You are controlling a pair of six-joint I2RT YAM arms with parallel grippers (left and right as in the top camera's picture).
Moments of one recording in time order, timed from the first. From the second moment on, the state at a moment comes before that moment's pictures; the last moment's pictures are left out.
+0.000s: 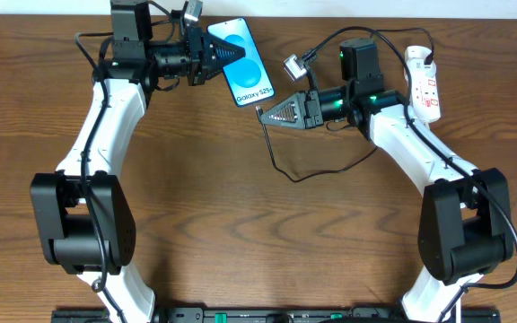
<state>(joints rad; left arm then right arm) -0.04 1.91 1.55 -0.21 1.27 -0.83 0.28 1.90 1.35 -0.16 -1.46 0.42</state>
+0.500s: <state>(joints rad) -0.04 1.91 1.55 -0.21 1.27 -0.83 0.28 1.90 1.35 -0.11 -1.47 0.45</state>
